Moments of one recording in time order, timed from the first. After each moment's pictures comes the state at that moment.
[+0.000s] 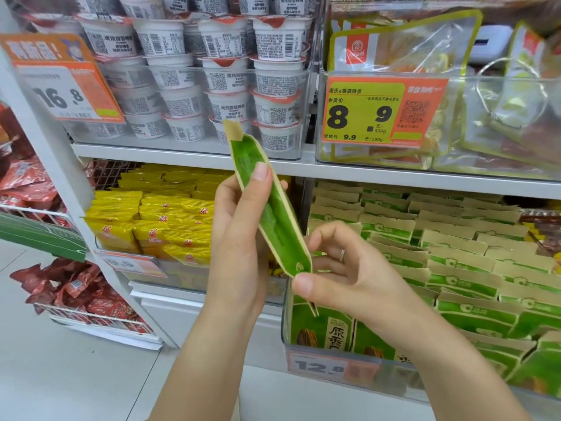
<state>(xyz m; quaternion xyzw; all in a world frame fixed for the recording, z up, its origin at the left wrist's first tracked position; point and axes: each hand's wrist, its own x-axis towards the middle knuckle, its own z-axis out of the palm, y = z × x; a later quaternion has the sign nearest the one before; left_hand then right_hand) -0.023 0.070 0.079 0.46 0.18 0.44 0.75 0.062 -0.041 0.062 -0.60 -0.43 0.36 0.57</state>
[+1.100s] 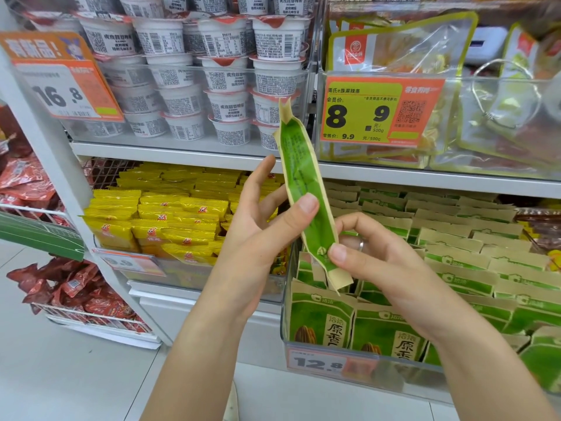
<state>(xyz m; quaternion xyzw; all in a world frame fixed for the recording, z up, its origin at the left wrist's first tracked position) -0.027 0.080 0.069 0.56 0.11 0.32 0.76 0.085 -0.054 0.072 -0.58 -0.42 0.39 0.58</state>
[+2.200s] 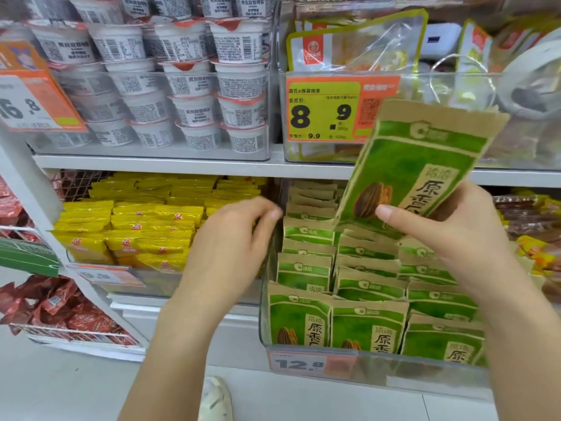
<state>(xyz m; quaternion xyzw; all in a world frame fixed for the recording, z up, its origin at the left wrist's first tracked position) -0.016 0.090 0.066 0.91 0.22 0.30 0.19 0.133 -0.089 0.090 -0.69 -0.38 0.05 0.62</state>
